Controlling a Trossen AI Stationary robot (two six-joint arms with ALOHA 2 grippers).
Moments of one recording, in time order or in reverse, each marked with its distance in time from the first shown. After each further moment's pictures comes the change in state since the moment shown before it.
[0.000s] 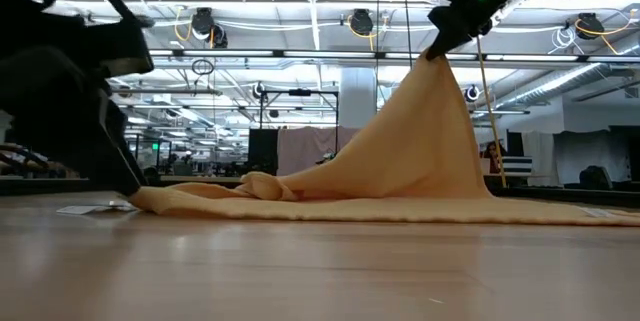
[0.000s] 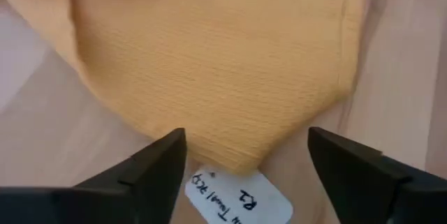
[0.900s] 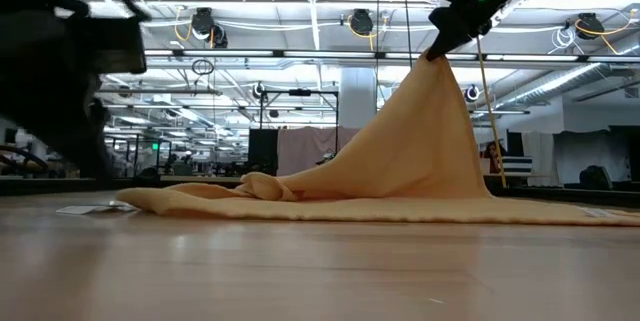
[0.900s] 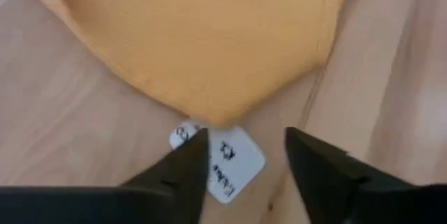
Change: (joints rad) left arm 0.021 -0.104 -0.002 -0.119 0.159 -0.100; right arm 0.000 0.000 0.000 -0.006 0.000 -0.016
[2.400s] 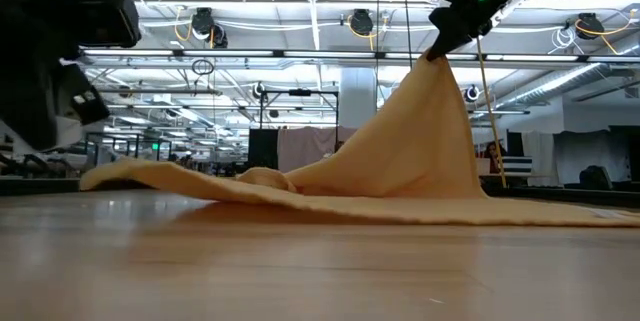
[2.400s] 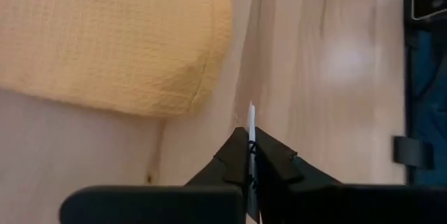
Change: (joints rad) left arm 0.002 -0.074 -0.001 0.138 0.308 0.110; right arm 0.000 0.000 0.000 -0.006 -0.001 0.015
